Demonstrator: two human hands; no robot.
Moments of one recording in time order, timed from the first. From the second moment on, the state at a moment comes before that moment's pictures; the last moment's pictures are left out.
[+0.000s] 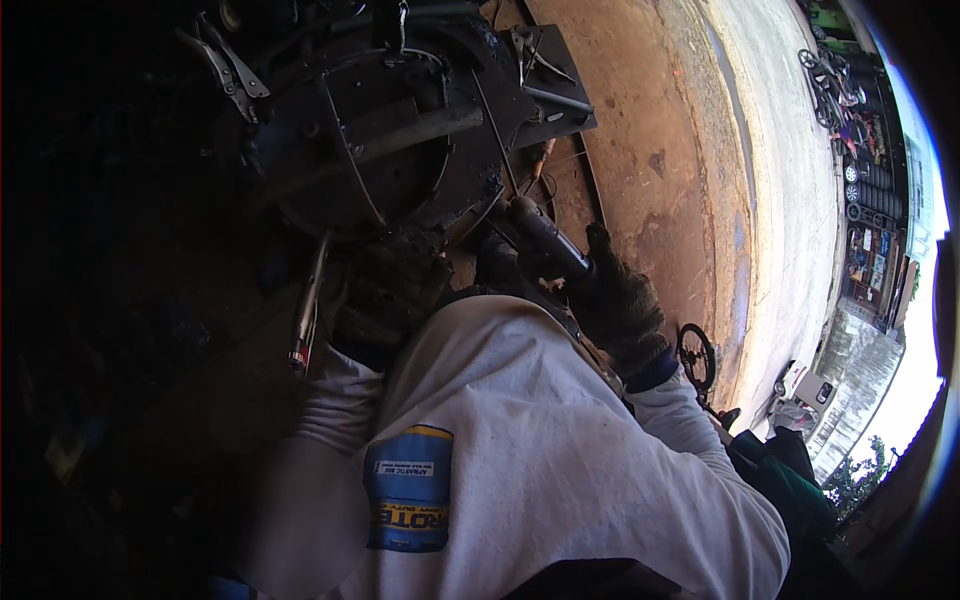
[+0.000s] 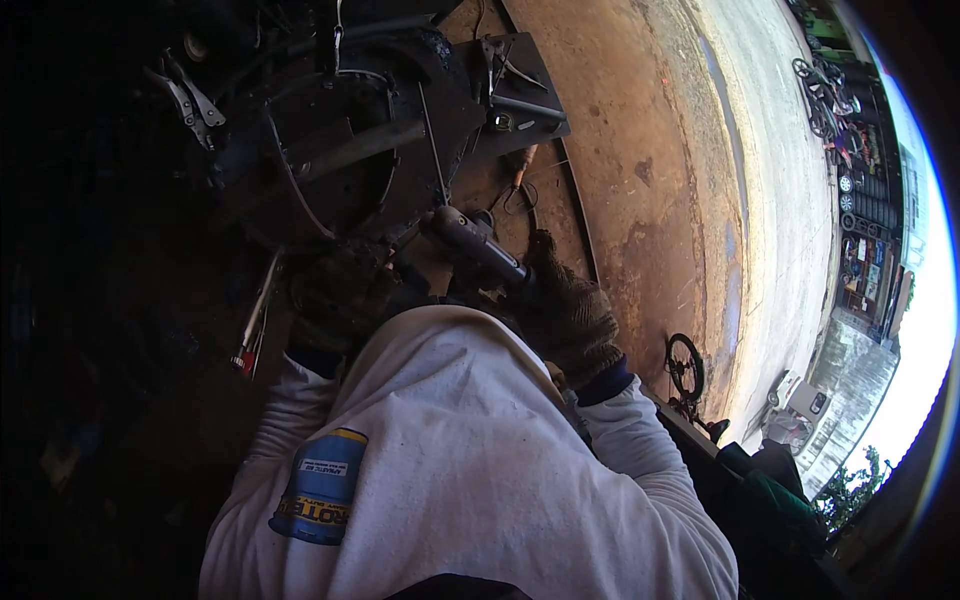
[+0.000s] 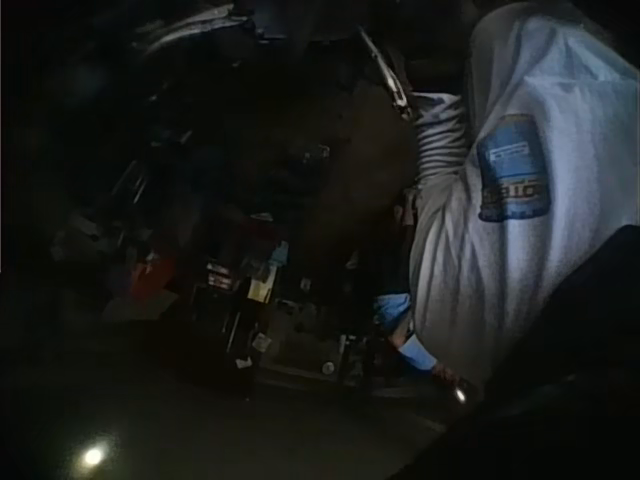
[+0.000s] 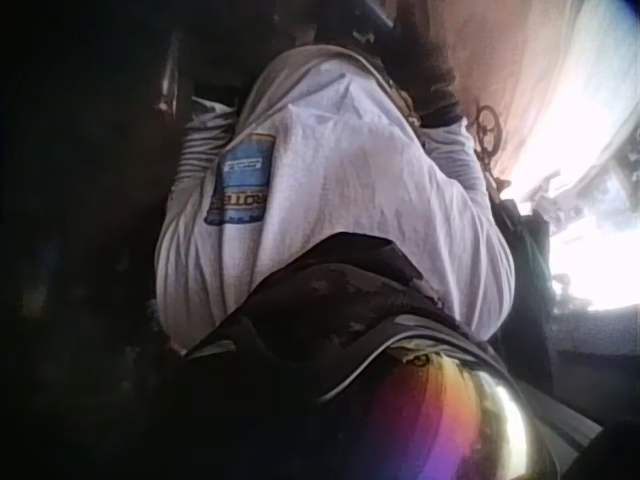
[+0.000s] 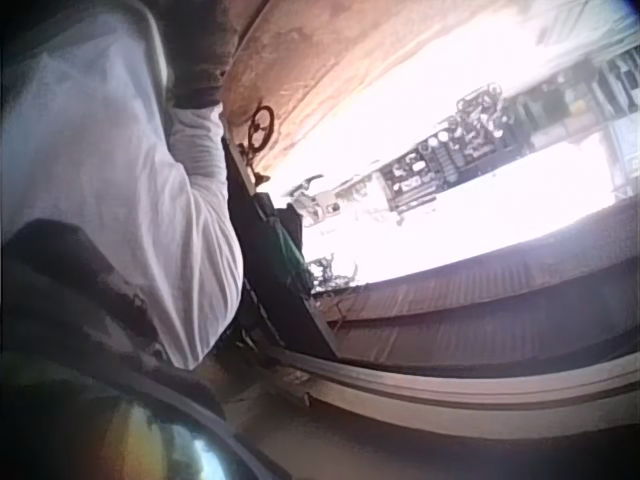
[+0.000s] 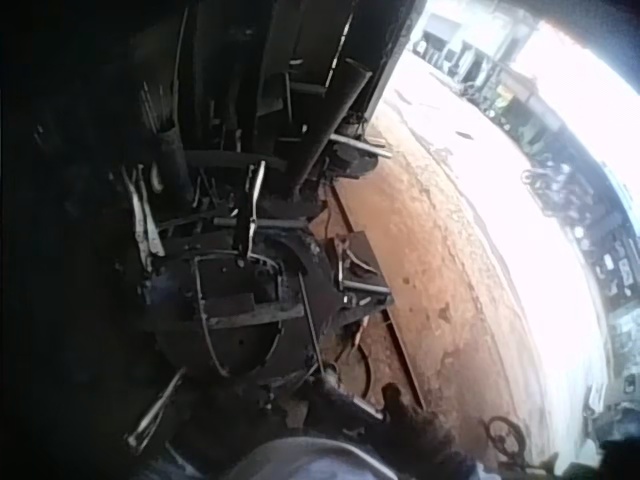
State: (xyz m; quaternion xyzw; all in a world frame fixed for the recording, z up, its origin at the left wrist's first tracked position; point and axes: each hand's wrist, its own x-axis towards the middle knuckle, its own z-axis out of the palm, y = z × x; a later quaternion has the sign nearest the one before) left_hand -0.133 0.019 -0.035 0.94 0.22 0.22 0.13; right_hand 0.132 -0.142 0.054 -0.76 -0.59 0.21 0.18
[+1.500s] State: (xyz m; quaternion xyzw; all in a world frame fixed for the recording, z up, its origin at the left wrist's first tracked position) left_hand -0.139 0.018 -0.044 0.96 0.18 0.23 0.07; right_hand 0.090 -0.110 0.130 -0.82 -0.50 0.27 0.04
